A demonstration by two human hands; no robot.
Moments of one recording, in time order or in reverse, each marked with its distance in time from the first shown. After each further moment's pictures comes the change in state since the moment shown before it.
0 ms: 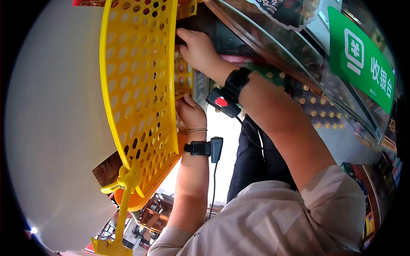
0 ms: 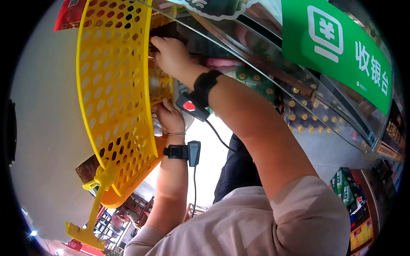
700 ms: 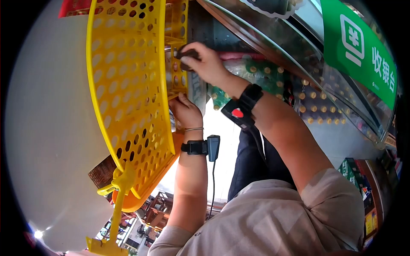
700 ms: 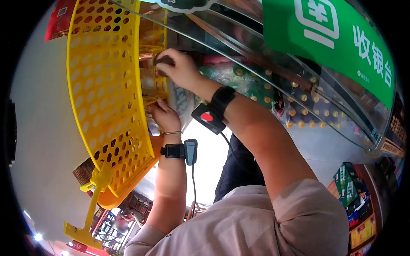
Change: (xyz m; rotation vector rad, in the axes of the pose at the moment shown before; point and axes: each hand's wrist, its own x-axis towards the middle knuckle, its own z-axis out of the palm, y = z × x) left_hand -0.001 -0.001 0.002 -0.091 0.028 0.029; right_hand -0.059 0.007 -0.018 0.565 -0.104 0.389
